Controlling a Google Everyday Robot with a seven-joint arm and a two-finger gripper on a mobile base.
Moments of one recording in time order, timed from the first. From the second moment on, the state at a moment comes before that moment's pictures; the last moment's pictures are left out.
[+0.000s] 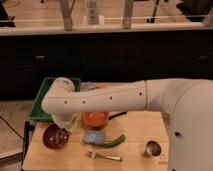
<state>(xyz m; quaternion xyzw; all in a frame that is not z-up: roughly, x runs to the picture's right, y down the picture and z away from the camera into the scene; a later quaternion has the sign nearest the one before) -0.177 0.189 0.663 -0.26 -0.23 -0.48 0.81</state>
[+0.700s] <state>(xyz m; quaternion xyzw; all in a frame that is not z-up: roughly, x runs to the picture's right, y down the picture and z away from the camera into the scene) -0.195 0.186 0.665 -0.26 -0.23 -0.50 0.79</state>
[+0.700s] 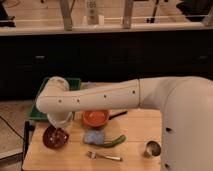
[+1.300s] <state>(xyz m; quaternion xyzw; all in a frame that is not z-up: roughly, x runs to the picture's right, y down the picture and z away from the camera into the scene) -0.204 0.182 0.669 -0.25 -0.24 -0.52 0.78</state>
